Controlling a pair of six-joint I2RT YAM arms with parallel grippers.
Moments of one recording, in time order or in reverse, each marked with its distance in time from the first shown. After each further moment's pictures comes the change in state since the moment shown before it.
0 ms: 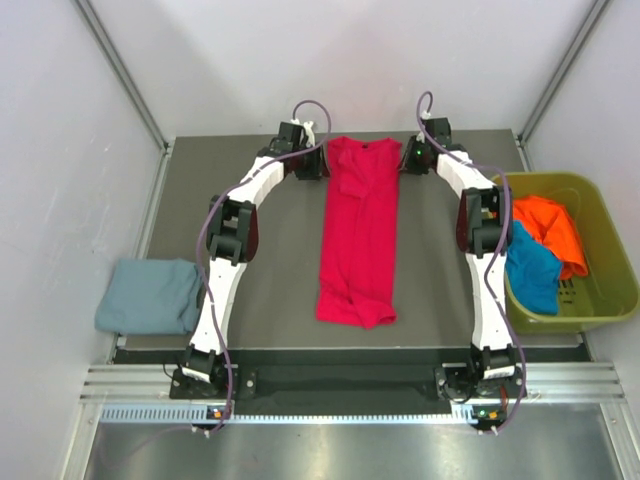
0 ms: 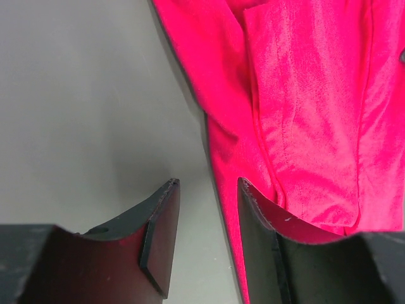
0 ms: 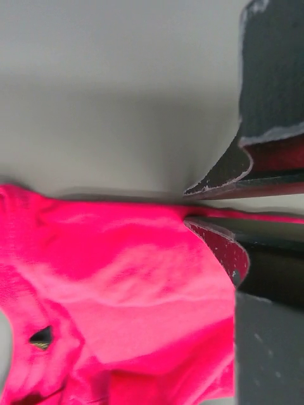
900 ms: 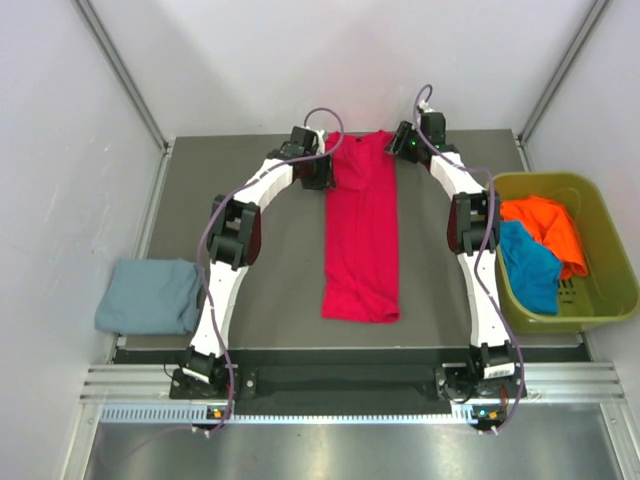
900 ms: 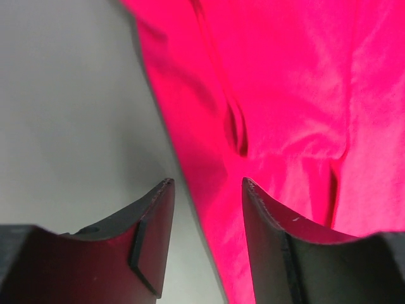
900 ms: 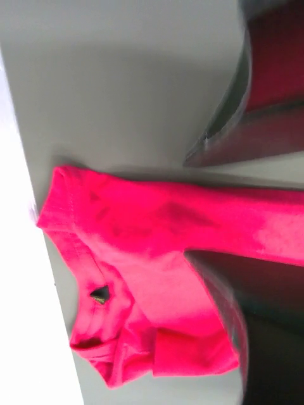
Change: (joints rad) left arm -0.064 -0.102 -0.132 -0.048 -0.082 0.010; right arm 0.009 0.203 0.274 0.138 -0.039 0.087
